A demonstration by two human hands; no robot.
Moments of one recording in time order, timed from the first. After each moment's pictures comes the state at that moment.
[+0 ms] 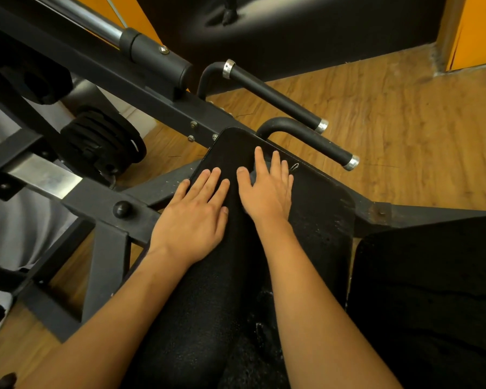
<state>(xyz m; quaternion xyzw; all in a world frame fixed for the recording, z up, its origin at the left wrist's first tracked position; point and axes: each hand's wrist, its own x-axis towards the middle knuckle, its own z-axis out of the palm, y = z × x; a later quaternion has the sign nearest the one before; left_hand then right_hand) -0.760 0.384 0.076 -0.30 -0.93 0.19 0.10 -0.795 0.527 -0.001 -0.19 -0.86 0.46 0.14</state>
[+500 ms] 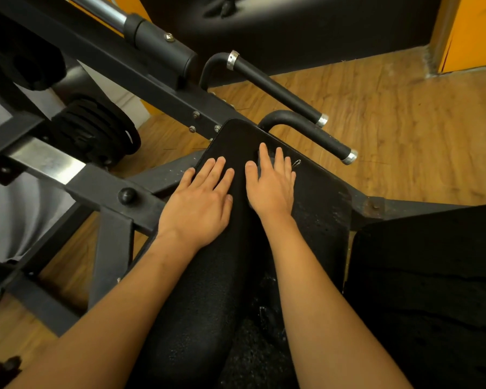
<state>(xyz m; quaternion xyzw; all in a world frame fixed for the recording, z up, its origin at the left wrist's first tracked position) -0.760 0.383 0.074 -0.30 -0.93 0.18 0.10 -0.784 0.524 -0.004 -0.19 -0.85 0.47 0.15</state>
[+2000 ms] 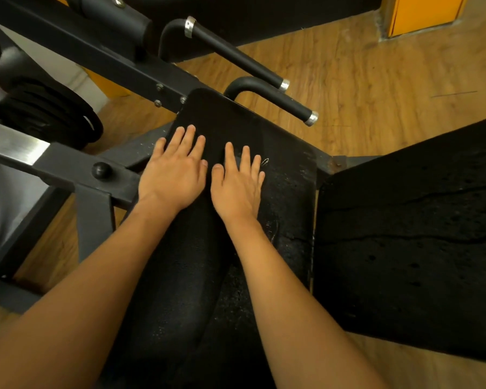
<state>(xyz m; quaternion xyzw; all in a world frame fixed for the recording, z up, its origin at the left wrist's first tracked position) -0.759 0.385 0.076 -0.30 -0.93 0.20 0.09 -0.707 0.476 -0.004 -0.22 -0.83 0.50 0.11</state>
